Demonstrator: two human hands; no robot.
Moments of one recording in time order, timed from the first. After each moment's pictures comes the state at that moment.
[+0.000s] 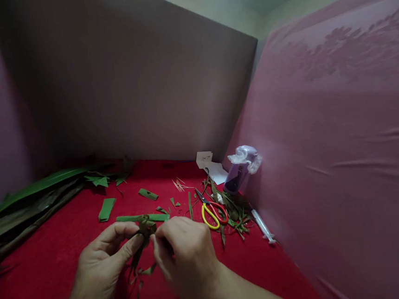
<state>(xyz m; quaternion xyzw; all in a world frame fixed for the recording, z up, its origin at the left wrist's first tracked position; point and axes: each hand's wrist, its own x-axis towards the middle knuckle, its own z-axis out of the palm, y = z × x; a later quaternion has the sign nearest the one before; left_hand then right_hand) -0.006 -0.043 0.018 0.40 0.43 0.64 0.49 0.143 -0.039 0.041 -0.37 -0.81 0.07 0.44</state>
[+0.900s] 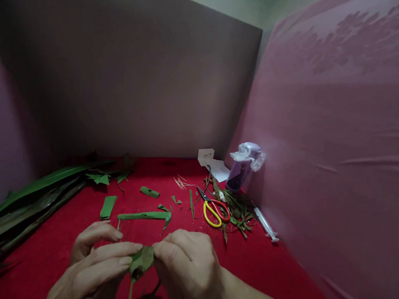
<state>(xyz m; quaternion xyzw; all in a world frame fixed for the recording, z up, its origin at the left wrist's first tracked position) -0.028 -0.055 0.010 0.72 0.24 0.65 0.00 0.155 -0.048 0.036 -0.23 -0.85 0.01 0.47</state>
